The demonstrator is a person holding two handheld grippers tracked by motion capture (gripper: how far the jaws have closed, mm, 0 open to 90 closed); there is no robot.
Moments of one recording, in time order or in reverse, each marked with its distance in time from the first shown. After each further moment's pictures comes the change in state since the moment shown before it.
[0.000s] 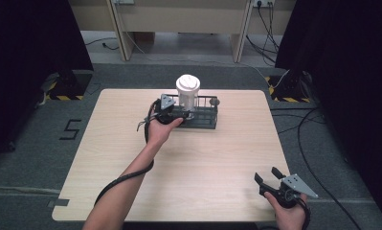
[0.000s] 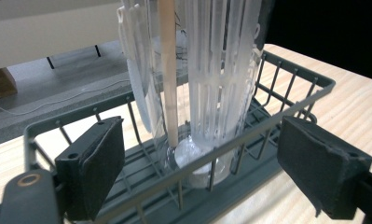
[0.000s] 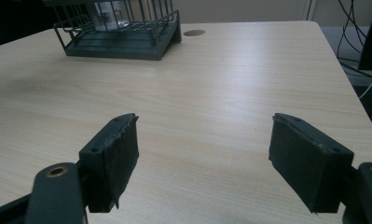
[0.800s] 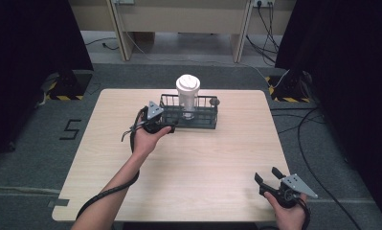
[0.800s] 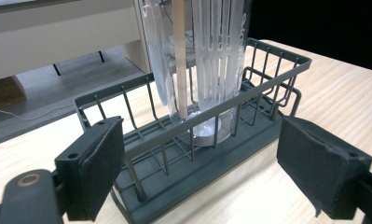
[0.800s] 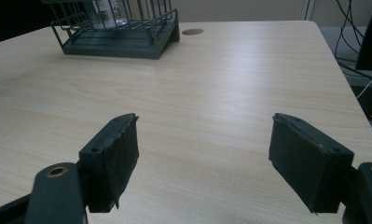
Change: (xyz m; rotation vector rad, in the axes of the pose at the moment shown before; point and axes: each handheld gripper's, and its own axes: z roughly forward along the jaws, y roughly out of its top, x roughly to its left) left arm 0.008 -0.015 -0.048 -0.022 -0.002 0.023; right arm 0.000 0.000 0.000 0.007 -0.007 -0.004
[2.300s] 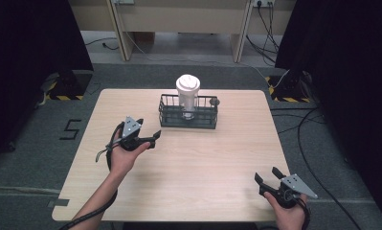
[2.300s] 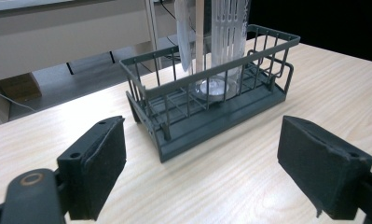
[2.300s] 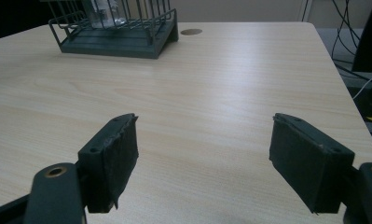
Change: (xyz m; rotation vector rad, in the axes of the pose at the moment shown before) left arm 0.013 -0.037 -0.075 -0.026 0.034 -0.008; right arm 0.001 0.001 -0.001 0.001 -0.010 -0.013
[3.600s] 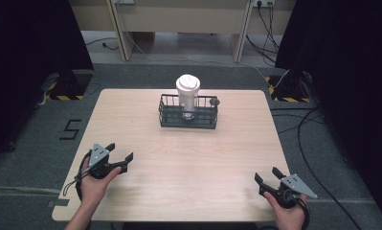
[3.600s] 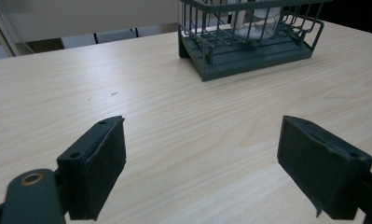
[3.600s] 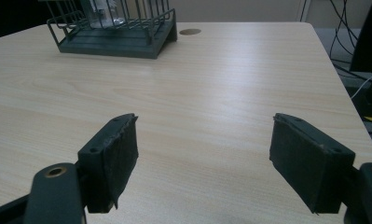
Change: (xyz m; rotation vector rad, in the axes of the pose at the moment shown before) left arm 0.027 -0.077 -0.084 0.028 0.095 -0.116; right arm 0.001 0.000 0.000 -0.002 -0.006 0.000
